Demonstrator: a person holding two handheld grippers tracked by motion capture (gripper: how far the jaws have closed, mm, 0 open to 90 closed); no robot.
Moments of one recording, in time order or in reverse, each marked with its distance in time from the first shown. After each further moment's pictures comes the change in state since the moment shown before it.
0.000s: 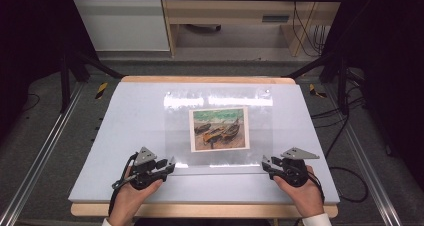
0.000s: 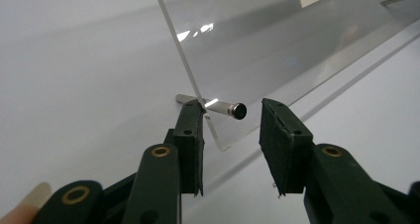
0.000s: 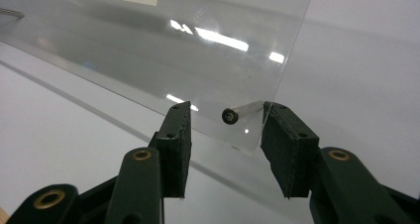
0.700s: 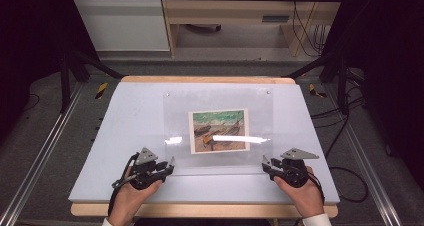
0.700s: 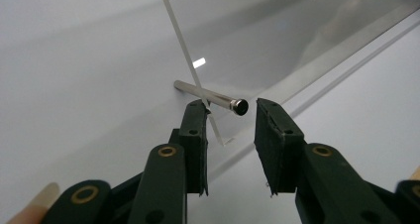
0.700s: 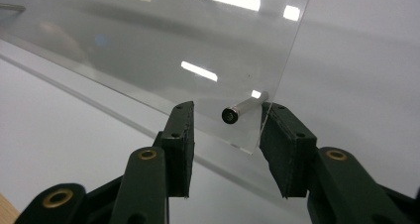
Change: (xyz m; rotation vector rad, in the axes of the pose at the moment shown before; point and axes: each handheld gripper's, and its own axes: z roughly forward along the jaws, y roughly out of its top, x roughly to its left) left arm -0.001 0.000 0.000 0.064 0.004 0.024; right arm 0.000 -0.002 0.001 0.027 0.012 0.014
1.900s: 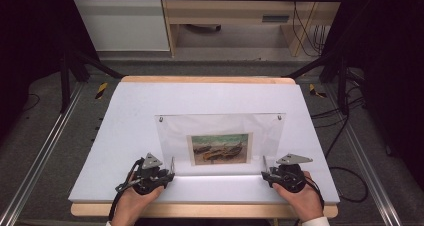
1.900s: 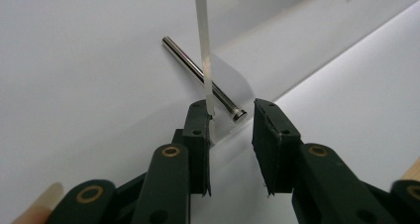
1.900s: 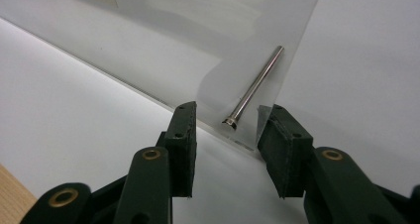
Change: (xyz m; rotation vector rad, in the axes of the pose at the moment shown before) left arm -0.006 -0.012 0.010 0.088 0.008 0.015; right arm 0.004 -0.014 0.007 0.104 0.002 -0.036
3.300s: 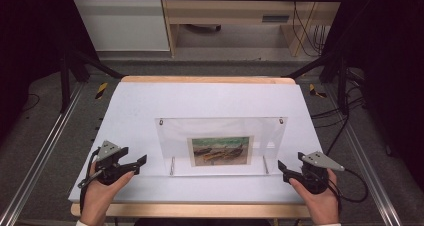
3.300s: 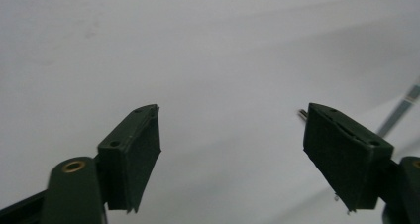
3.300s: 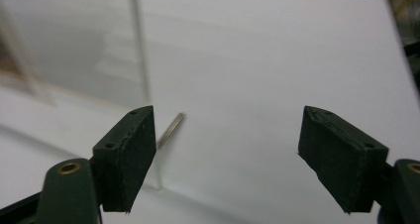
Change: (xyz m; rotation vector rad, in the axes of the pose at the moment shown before) left arm 0.074 -0.003 -0.060 -0.260 0.186 -0.106; right arm -0.024 -0.002 -0.046 -0.284 -0.202 0.041
